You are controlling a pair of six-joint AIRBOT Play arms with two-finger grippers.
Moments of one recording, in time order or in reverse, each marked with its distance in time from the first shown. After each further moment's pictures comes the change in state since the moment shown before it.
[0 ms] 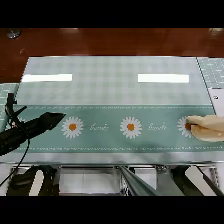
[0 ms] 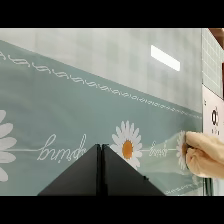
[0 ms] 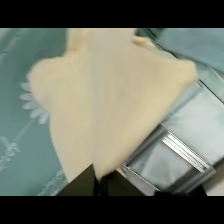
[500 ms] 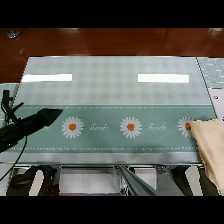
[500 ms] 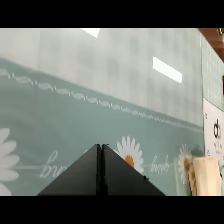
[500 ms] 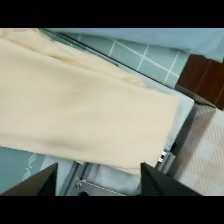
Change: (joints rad) left arm 0.001 -0.034 0.042 0.000 0.058 0.008; right arm -0.080 0.204 -0.295 -0.193 -0.177 0.077
